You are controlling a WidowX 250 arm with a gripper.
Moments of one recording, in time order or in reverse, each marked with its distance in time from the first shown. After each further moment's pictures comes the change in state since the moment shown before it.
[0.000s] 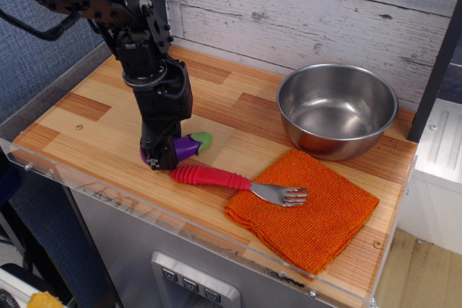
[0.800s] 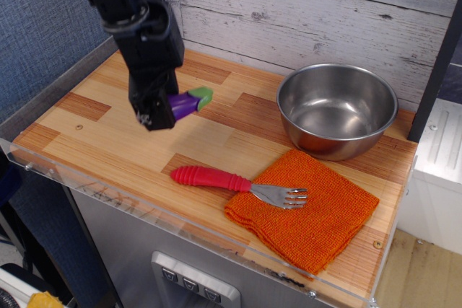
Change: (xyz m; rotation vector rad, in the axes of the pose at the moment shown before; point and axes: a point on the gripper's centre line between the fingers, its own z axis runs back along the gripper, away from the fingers) arm 0.004 0.005 0.052 0.035 -0.081 0.014
